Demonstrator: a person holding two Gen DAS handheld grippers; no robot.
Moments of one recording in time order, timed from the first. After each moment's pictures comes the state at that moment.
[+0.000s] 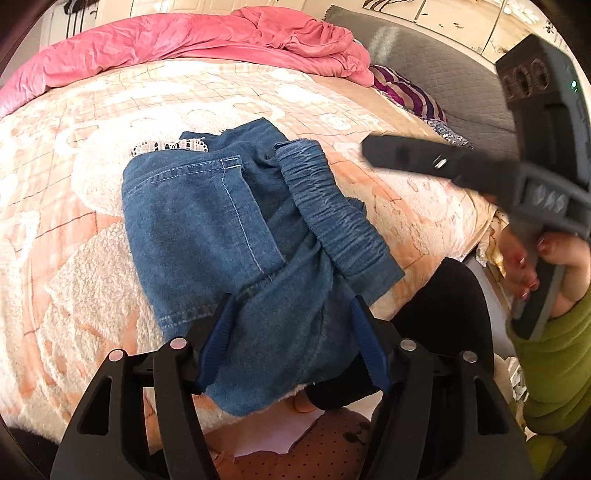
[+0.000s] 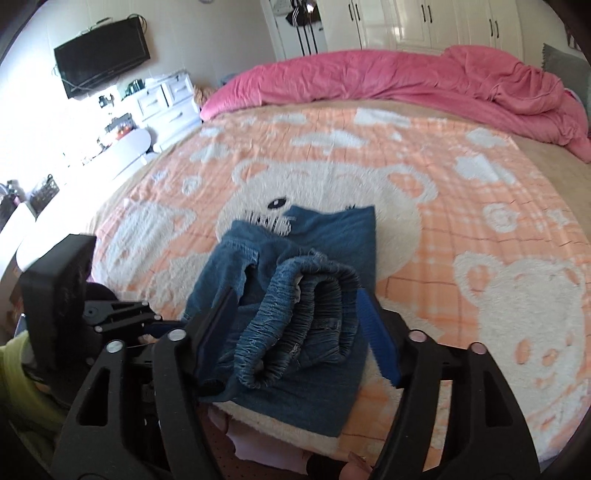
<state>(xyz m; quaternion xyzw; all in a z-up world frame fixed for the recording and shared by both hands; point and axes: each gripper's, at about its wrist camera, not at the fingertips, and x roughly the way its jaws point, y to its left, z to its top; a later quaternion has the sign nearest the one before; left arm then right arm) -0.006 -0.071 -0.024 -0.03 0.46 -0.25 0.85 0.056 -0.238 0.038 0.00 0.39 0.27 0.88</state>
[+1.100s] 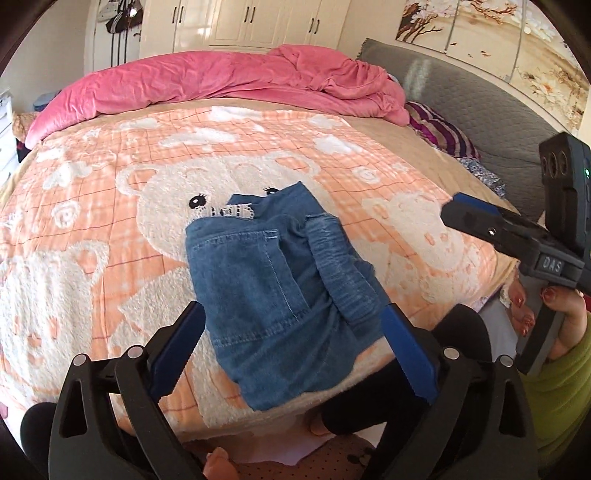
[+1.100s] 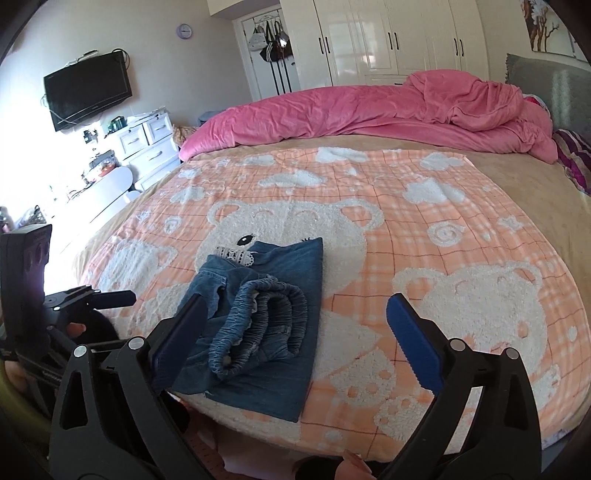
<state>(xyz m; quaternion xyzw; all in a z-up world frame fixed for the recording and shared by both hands) -0.017 -0.062 0.039 -0.04 0.41 -0.15 0.90 0.038 -0.289 0.060 0.03 0.34 0.22 0.91</state>
